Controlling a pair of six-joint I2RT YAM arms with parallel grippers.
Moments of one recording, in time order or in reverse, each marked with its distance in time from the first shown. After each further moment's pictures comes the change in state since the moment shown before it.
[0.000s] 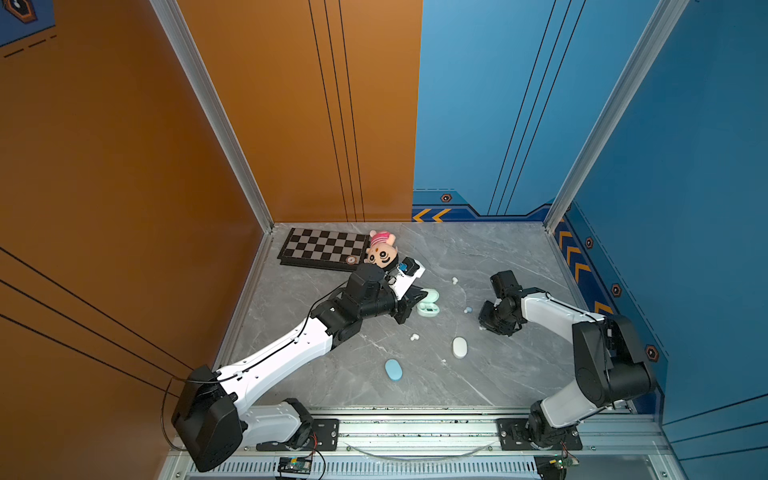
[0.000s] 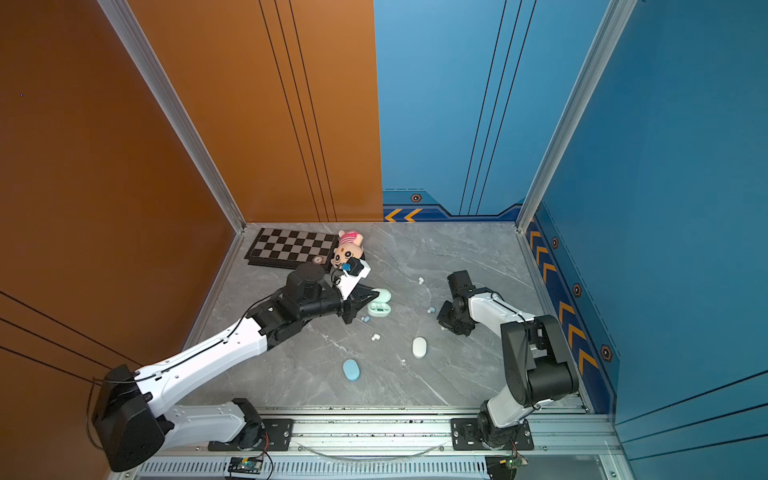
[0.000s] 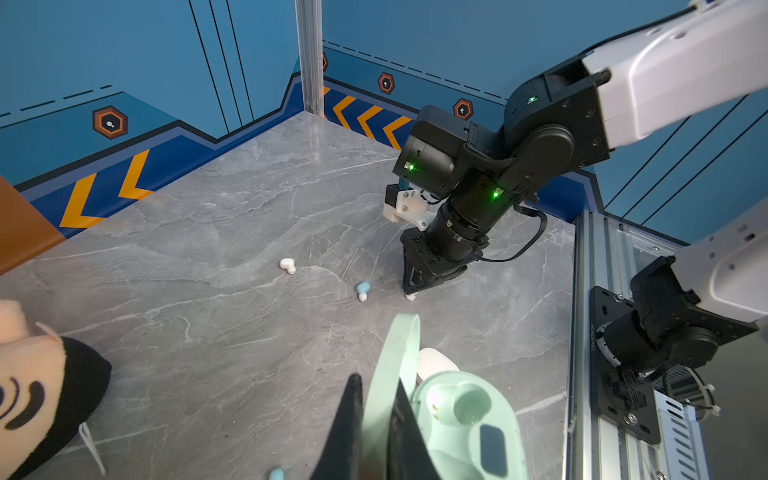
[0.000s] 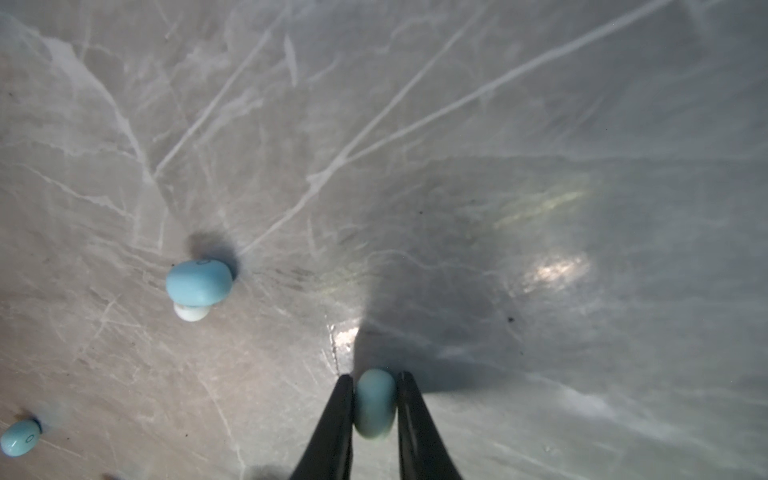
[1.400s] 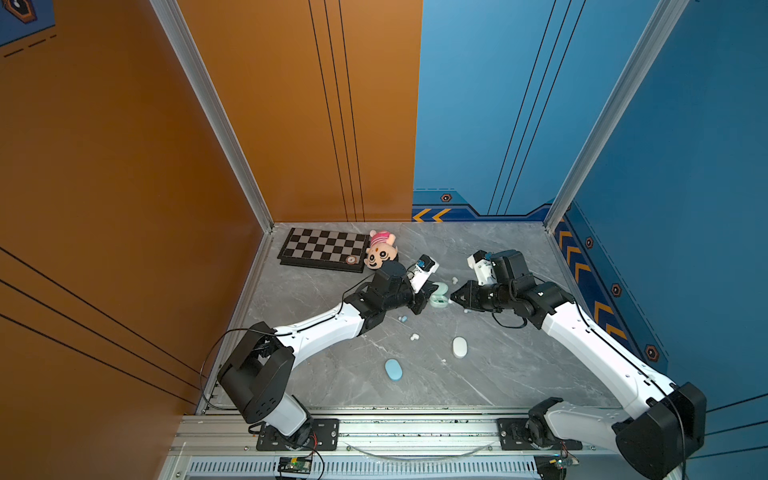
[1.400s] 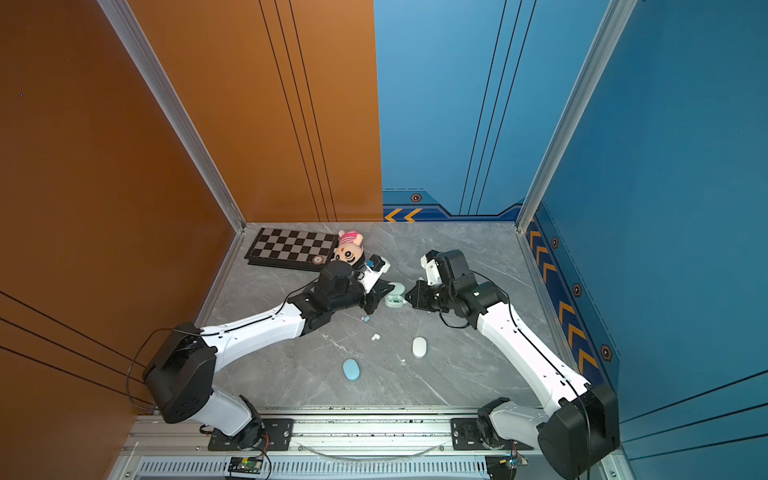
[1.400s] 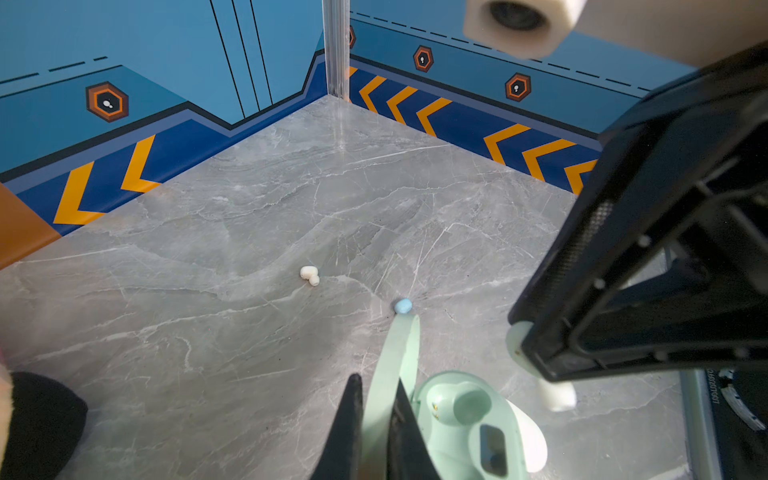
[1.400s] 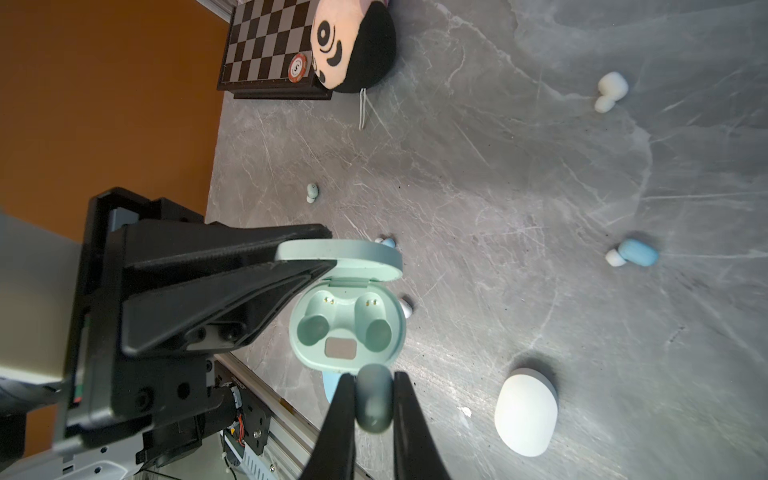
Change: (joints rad) left arm -0.009 0.300 0.048 0.241 -0.066 0.015; right arm 0.246 -0.352 0.234 -0.081 -0.262 -0.146
